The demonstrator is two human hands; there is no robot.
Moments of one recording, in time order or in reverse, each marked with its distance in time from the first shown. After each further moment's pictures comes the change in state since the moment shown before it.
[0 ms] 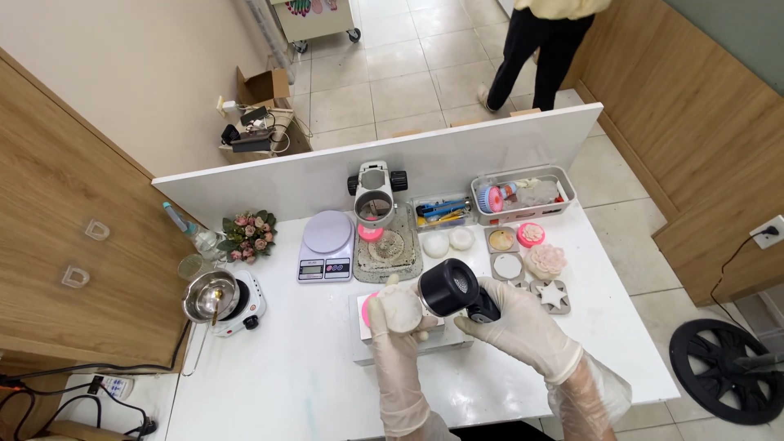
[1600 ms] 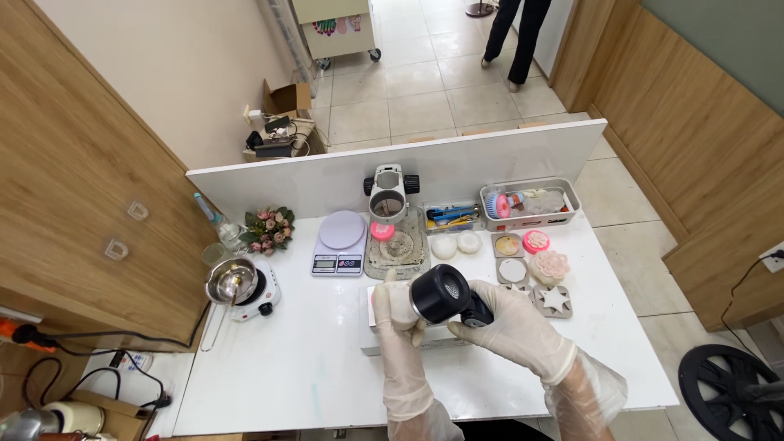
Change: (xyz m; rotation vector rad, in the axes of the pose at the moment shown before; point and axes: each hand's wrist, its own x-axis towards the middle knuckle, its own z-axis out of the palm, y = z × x) left_hand -0.025 0.025 0.026 0.043 0.141 0.064; right_hand -0.027 -0.022 0.004 -0.100 -0.038 -0.109
